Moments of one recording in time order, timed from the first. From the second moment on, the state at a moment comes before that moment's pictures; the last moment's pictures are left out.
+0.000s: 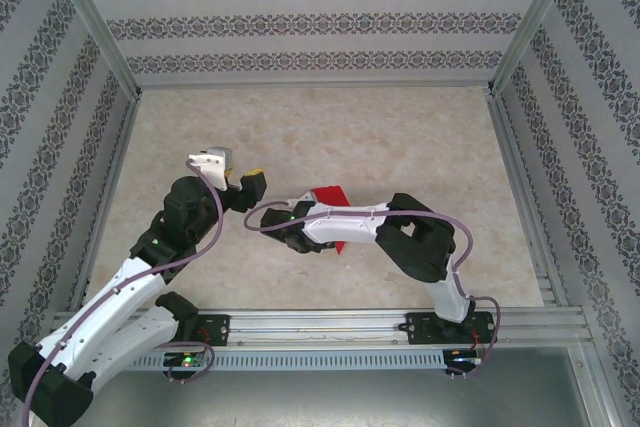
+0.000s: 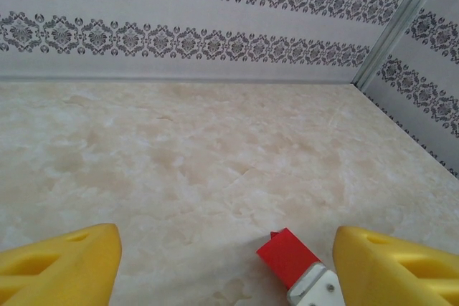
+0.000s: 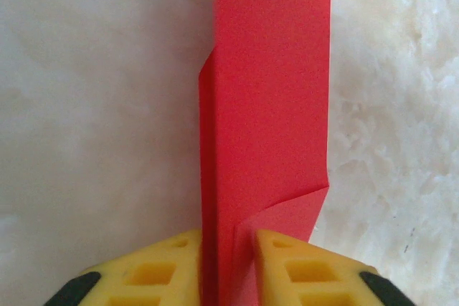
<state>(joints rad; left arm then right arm) -0.50 0.77 0.63 -0.10 -0.10 -0.29 1.10 2.02 1.36 -0.95 0.63 0.65</state>
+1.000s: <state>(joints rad) -0.44 1.02 0.63 0.00 0.13 -0.42 0.83 1.28 0.85 -0.53 0.32 0.68</state>
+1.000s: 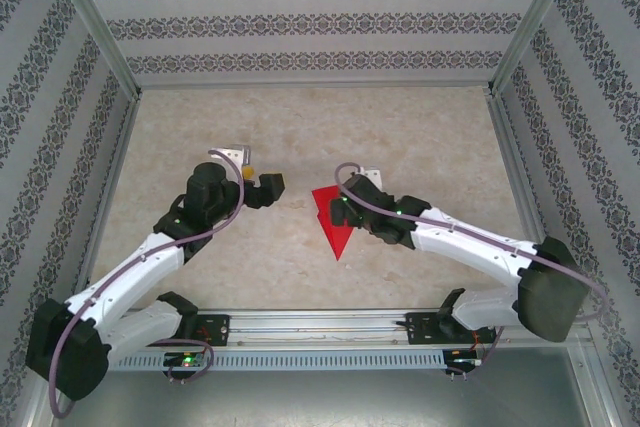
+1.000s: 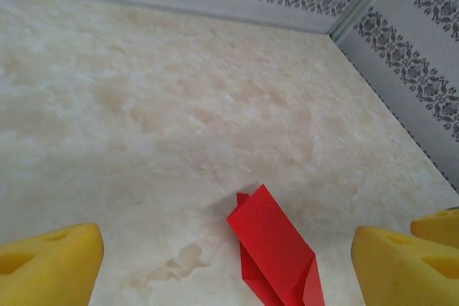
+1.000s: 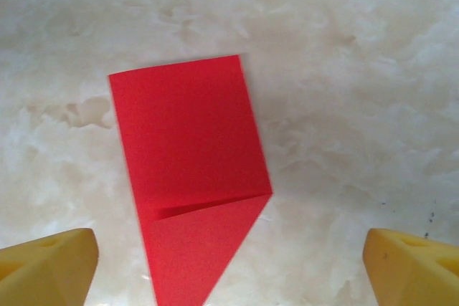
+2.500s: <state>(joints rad) -0.58 1.72 0.77 0.24 0.41 -0.77 0.31 0.81 0.27 -0.24 -0.14 0.82</state>
